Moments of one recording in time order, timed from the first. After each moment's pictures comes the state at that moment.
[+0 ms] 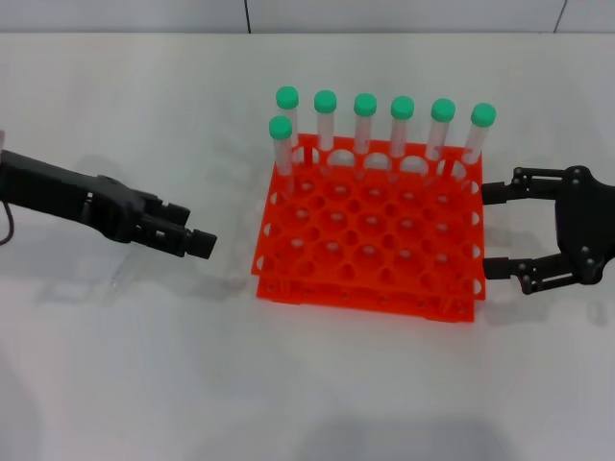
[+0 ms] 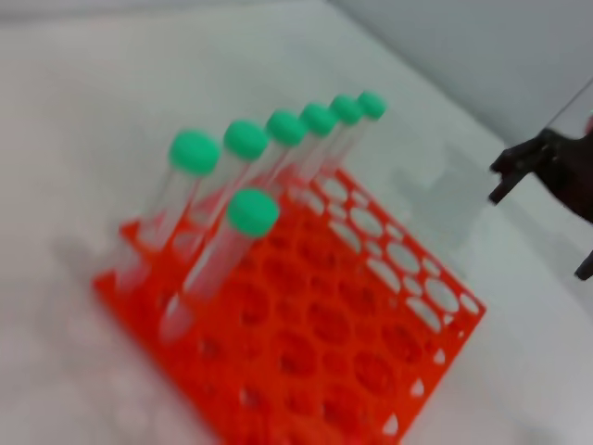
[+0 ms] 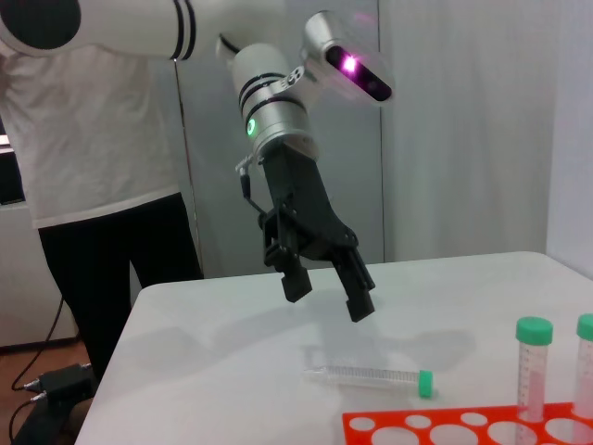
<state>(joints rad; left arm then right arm) -0.68 -1.94 0.75 0.81 2.29 1.83 -2.03 0.56 1.79 -1.34 -0.47 -1.39 -1.61 1.07</state>
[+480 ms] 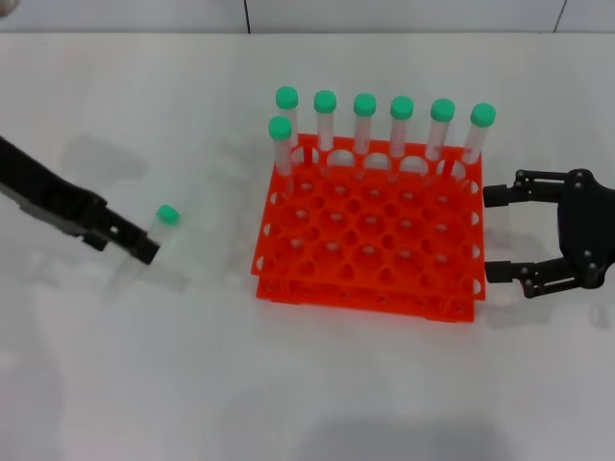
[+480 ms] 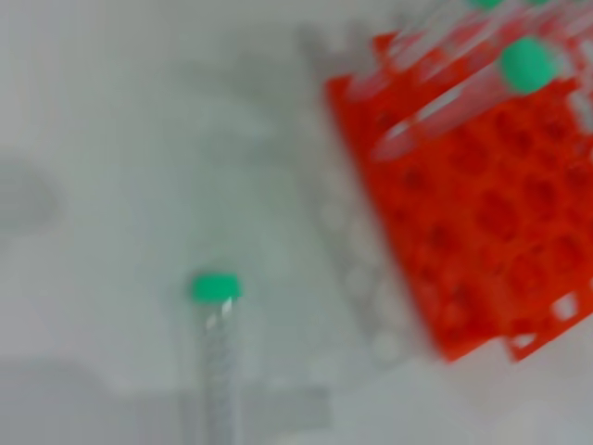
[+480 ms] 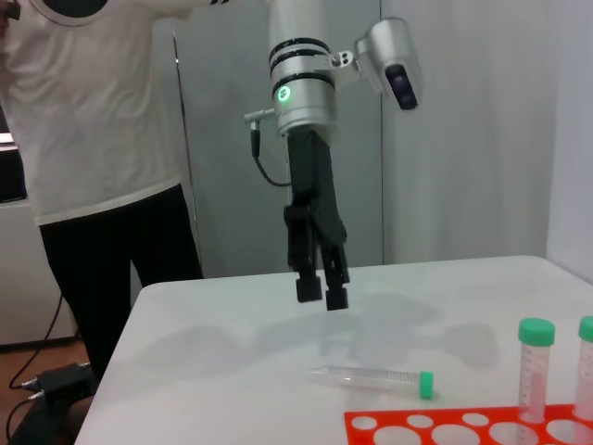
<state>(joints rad) -0.81 -1.90 0.82 0.88 2.61 1.87 -2.45 0.55 1.80 -1.34 -0.48 -1.39 -1.61 1.06</state>
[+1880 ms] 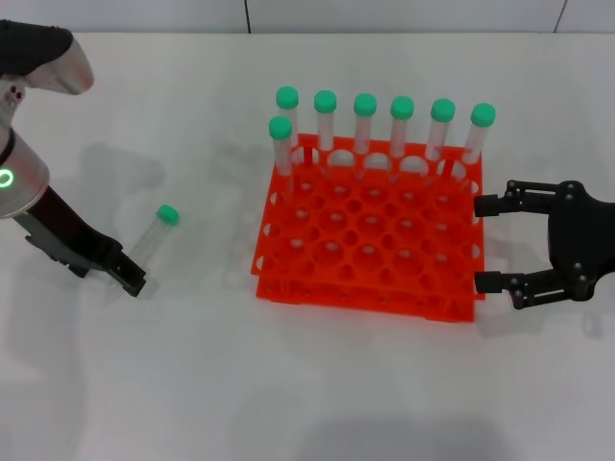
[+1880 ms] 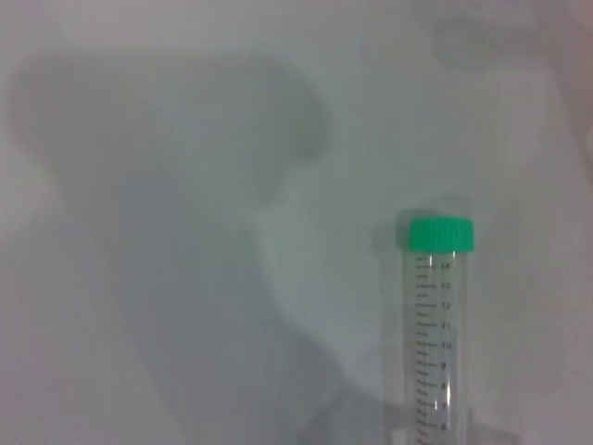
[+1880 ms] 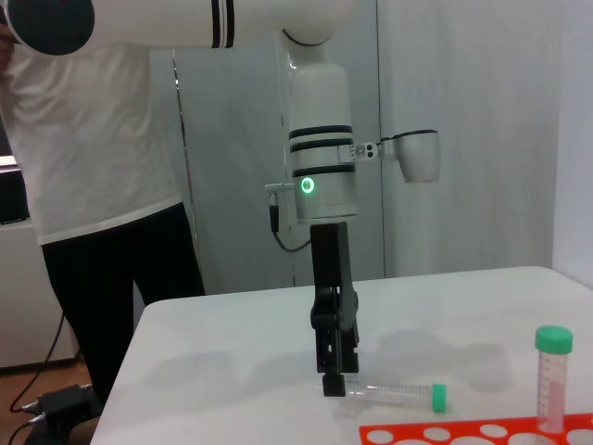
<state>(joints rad) -0.80 -2.01 1.05 0.83 2.84 1.58 -2.61 0.52 1.83 -1.33 -0.49 -1.39 -1.61 1.05</state>
